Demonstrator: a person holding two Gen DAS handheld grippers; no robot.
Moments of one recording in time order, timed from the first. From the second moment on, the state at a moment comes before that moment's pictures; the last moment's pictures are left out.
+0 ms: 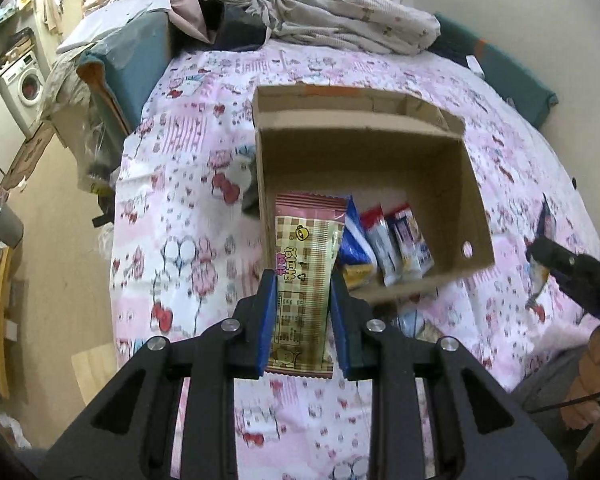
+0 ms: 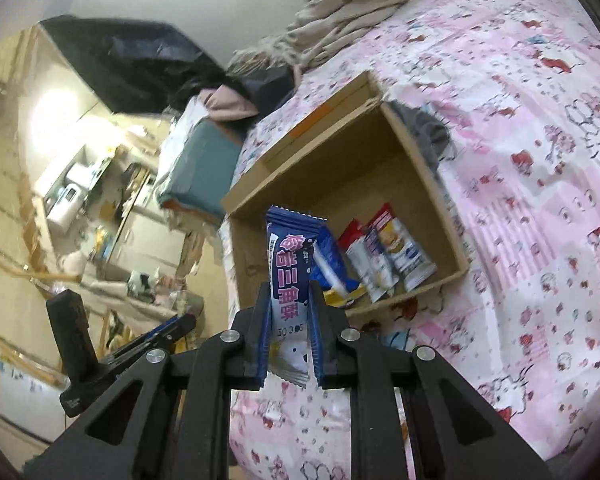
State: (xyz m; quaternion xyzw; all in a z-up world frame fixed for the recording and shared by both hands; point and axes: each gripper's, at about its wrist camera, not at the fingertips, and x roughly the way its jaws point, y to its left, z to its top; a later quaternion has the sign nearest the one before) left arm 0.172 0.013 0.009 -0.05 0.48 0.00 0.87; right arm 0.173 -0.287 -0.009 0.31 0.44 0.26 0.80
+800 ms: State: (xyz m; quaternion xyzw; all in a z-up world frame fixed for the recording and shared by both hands) left arm 0.236 -0.001 -0.045 -0.08 0.47 -0.01 0.88; right arm 0.255 -0.273 -0.052 0.20 0.49 0.19 0.83
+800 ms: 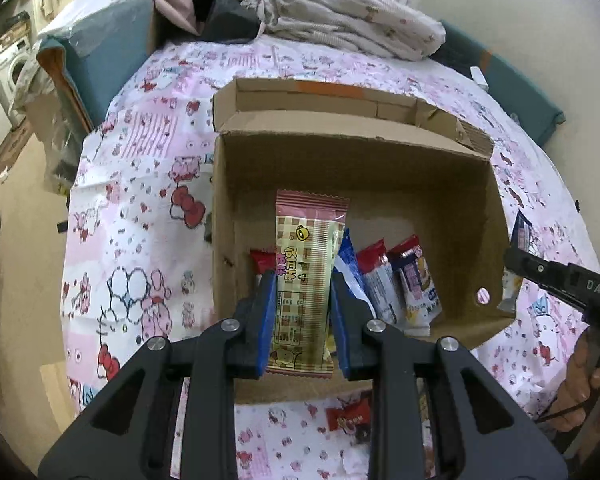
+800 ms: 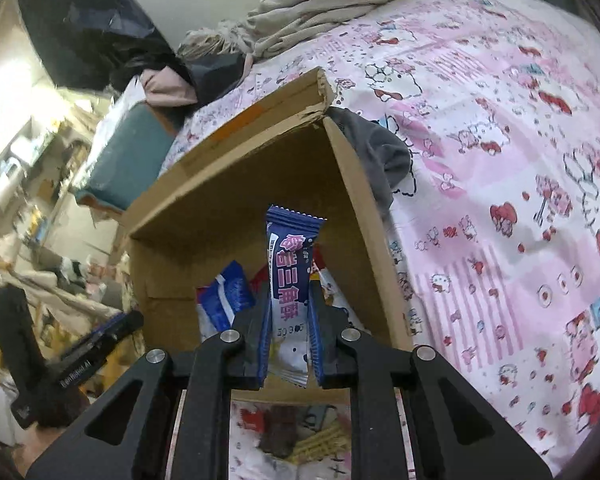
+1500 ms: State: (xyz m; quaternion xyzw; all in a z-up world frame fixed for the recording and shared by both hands) left arm 0.241 -0.003 -0.046 -0.09 0.47 -0.02 0.88; right arm 0.257 -0.264 -0.061 0.15 0.50 0.15 0.84
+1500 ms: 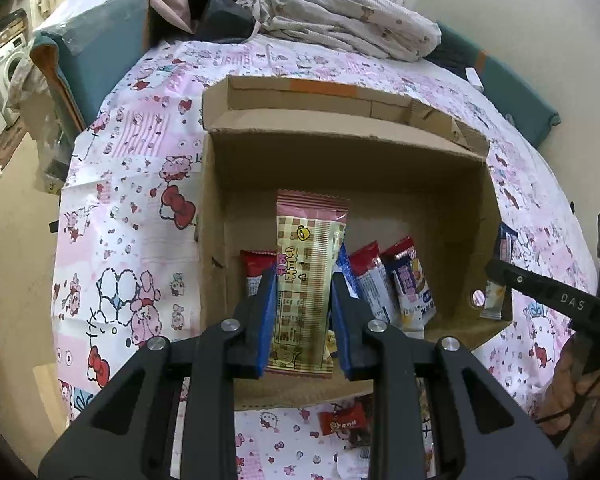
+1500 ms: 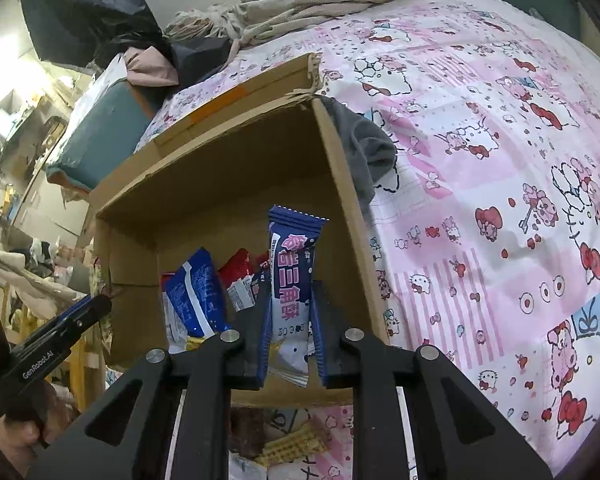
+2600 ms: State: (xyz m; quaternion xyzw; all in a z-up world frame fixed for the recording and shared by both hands) left arm 0.211 0.012 -0.019 -0.11 0.45 -0.03 0.89; right arm 0.224 -0.271 -0.027 0.19 0.45 0.17 0.85
